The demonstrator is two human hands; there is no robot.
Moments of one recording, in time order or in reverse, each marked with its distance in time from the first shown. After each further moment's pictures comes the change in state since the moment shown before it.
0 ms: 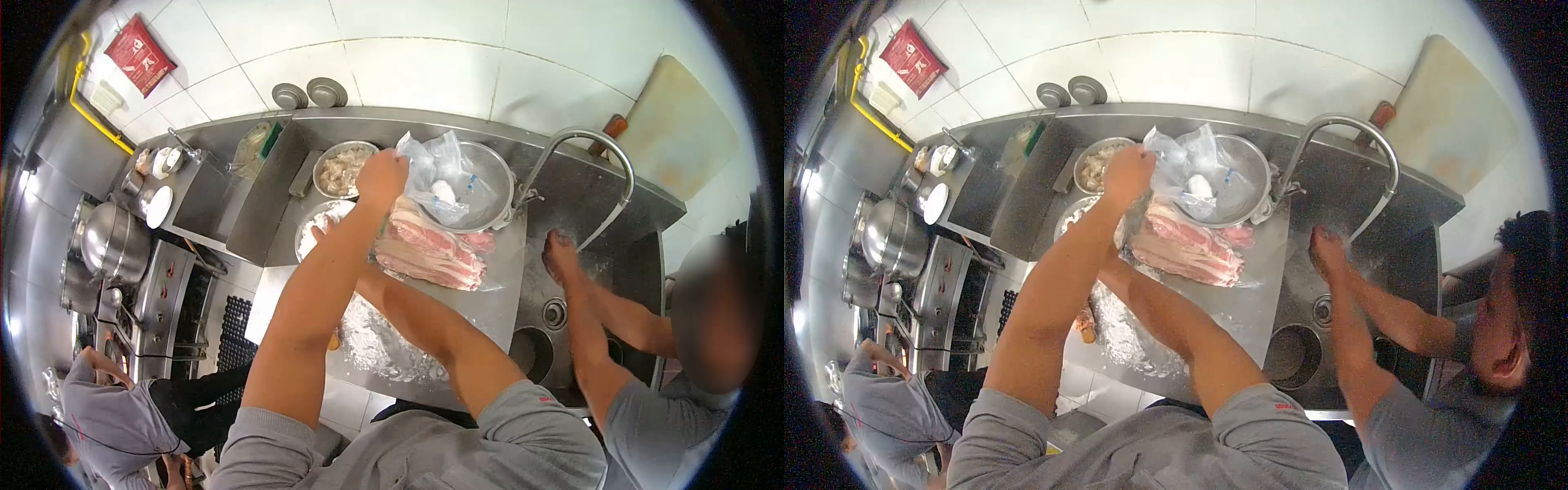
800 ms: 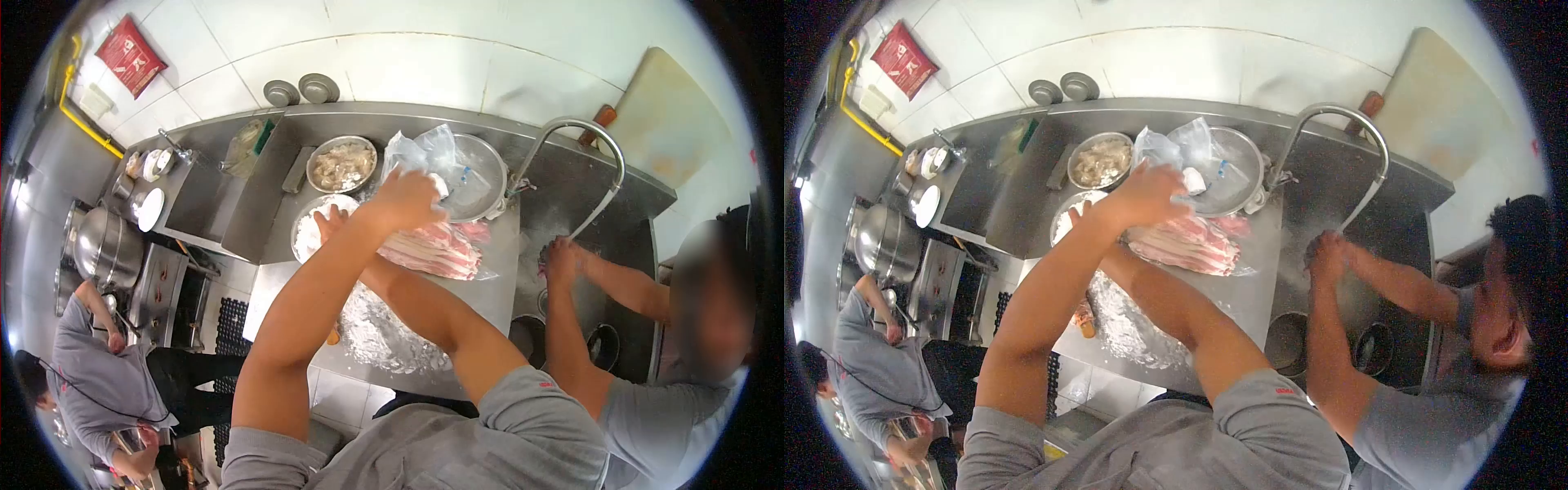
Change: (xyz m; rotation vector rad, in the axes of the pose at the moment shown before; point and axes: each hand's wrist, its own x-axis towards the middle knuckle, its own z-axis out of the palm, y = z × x) left_hand -0.060 0.028 -0.017 0.289 -0.321 0.727; right_hand -0.003 -0.027 -0.023 -0.455 0.137 0.076
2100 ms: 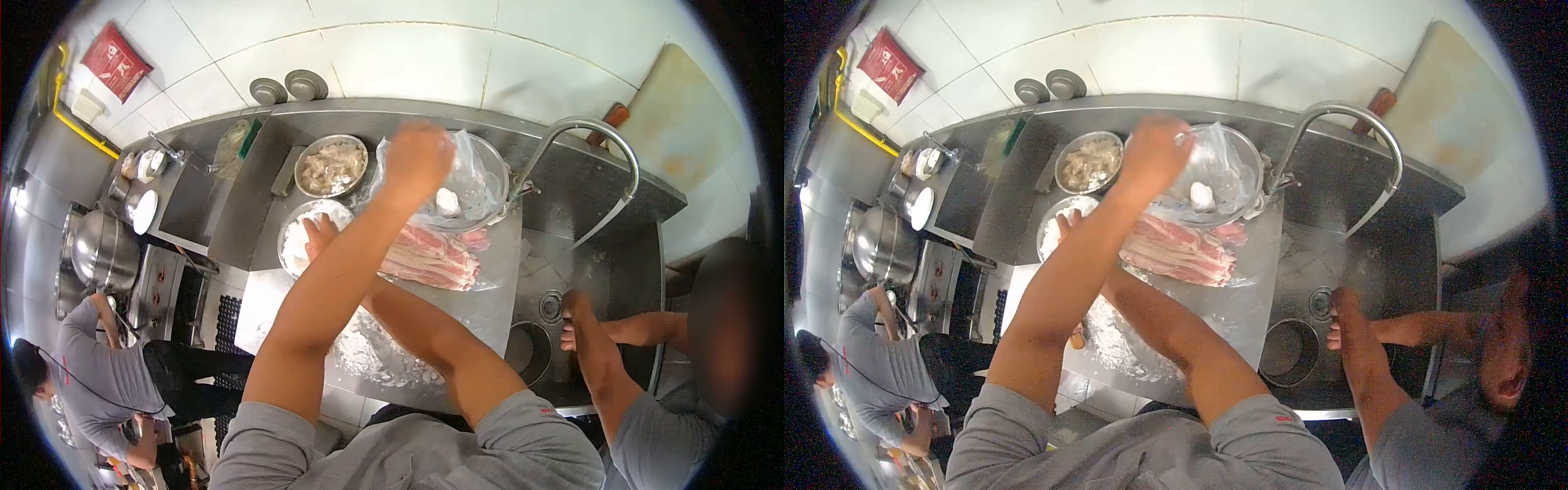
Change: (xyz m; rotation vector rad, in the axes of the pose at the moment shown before) left_hand 0.074 -0.001 0.005 -0.187 0.564 -0.256; right_hand -0.008 0.012 0.007 0.150 0.063 -0.011
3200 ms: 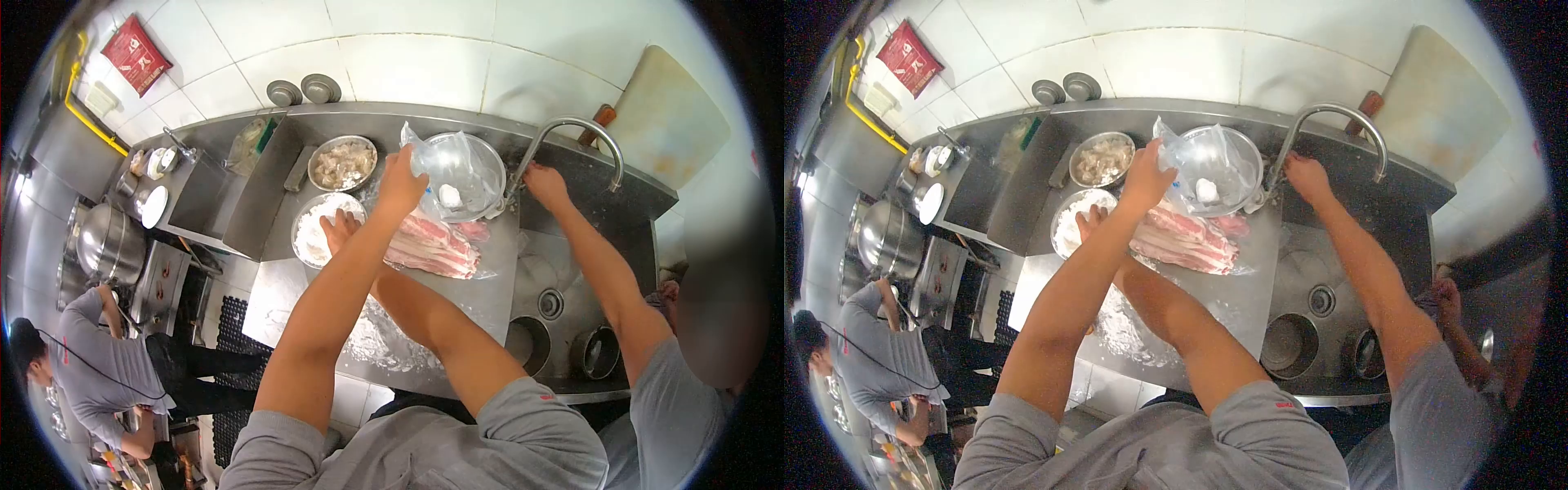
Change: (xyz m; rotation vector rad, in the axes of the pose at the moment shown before) left_hand -0.056 -0.021 -0.006 -0.271 -0.073 -0.356; right_hand -0.005 -0.004 -0.005 -0.167 -0.168 0.073
